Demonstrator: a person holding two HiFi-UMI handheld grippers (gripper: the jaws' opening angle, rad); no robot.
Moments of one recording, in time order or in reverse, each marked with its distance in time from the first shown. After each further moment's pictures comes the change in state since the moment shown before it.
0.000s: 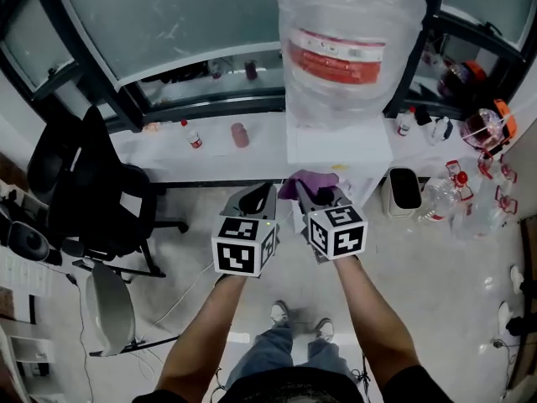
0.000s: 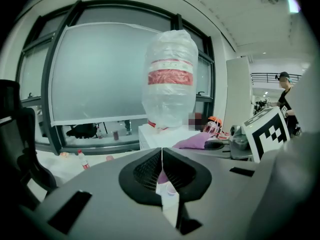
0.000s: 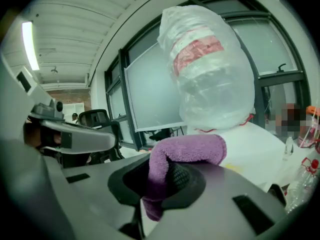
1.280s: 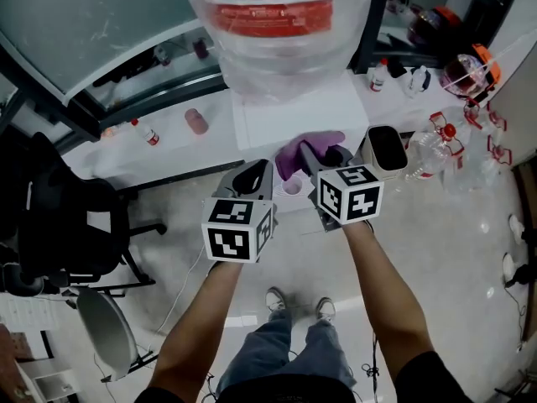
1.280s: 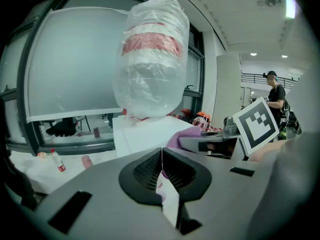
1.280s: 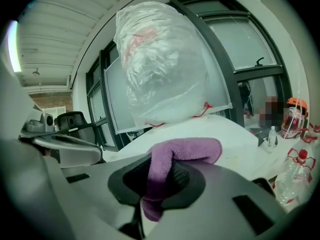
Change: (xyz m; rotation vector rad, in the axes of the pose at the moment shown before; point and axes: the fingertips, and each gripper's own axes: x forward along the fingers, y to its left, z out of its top) left arm 0.104 -0.056 -0.023 0.042 0.041 -0.156; right arm 0.000 -0.136 -0.024 0.096 -0.010 -0.154
